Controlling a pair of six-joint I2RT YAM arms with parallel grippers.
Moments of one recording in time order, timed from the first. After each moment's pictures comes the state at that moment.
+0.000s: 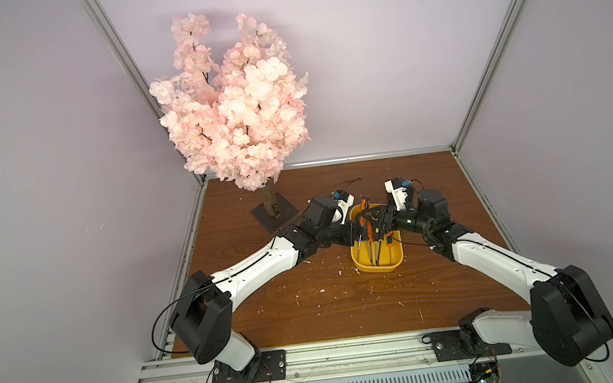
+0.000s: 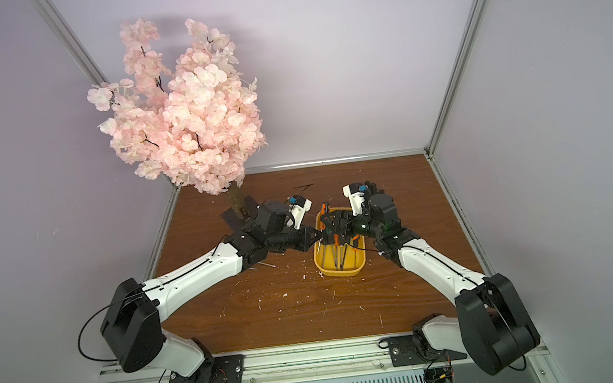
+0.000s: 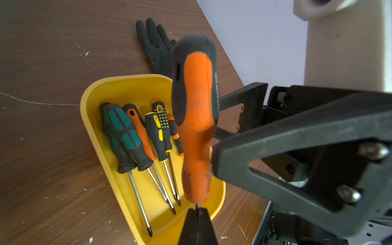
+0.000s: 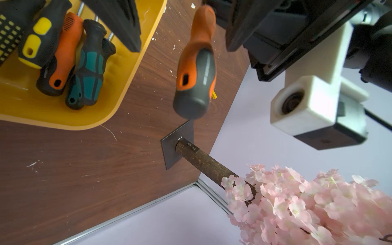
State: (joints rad) left arm -0.77 1.55 1.12 -0.16 0.35 -0.48; right arm 0.38 1.28 0.73 0.22 -0.56 0.67
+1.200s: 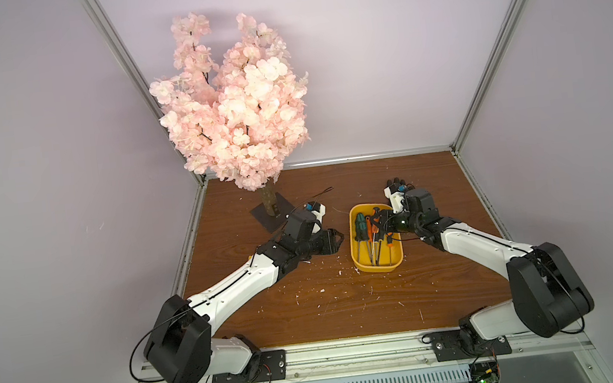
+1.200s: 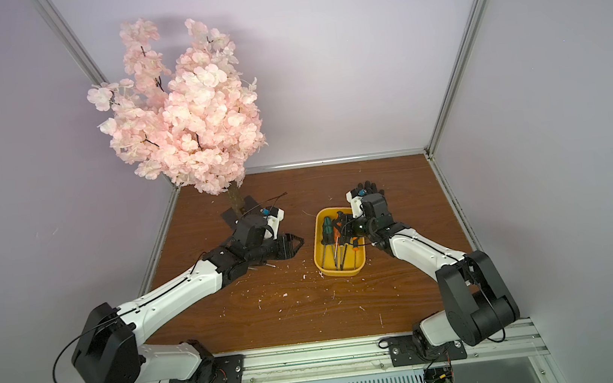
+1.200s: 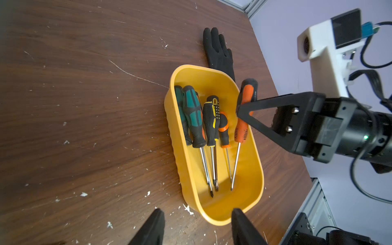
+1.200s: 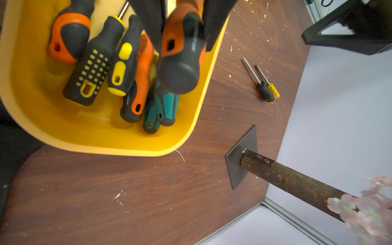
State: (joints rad) left arm -0.68 1.34 0.87 -0.15 0.21 -0.59; right arm 0.36 1.44 0.79 0.01 -0.35 0.54
